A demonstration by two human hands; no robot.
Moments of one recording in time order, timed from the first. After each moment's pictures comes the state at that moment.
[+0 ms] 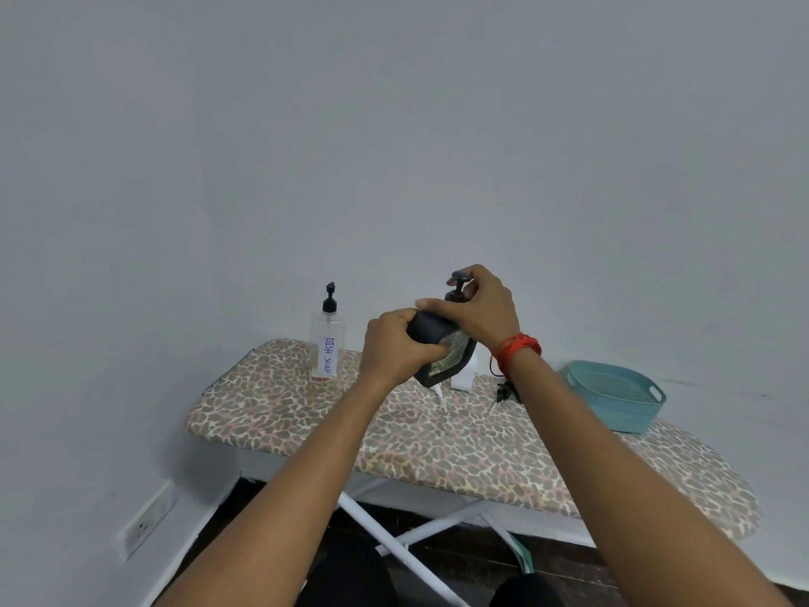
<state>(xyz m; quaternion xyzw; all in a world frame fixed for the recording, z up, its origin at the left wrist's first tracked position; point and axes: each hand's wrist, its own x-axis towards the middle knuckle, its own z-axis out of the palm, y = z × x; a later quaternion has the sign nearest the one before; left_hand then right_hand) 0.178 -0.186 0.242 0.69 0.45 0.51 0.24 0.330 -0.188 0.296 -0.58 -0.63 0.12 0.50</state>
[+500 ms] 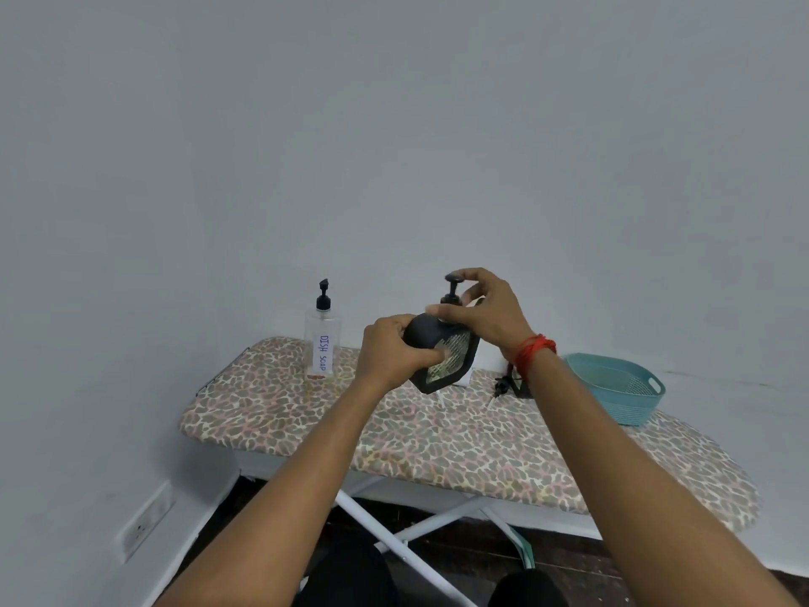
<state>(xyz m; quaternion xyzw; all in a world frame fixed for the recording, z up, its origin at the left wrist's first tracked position) 0.181 -0.182 0.230 0.70 0.44 0.49 0.28 0.352 -0.194 0.292 -0.54 -0.64 0.22 0.50</state>
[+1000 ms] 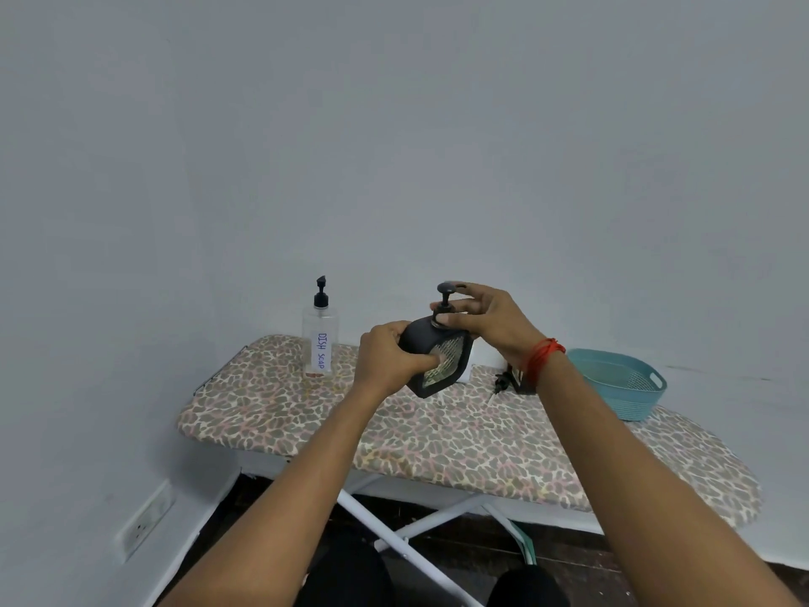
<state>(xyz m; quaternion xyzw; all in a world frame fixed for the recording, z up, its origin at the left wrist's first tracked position) 0.184 -0.173 0.214 0.69 0.46 0.49 0.28 0.368 -0.189 0.279 -0.46 -0.63 0.39 0.49</state>
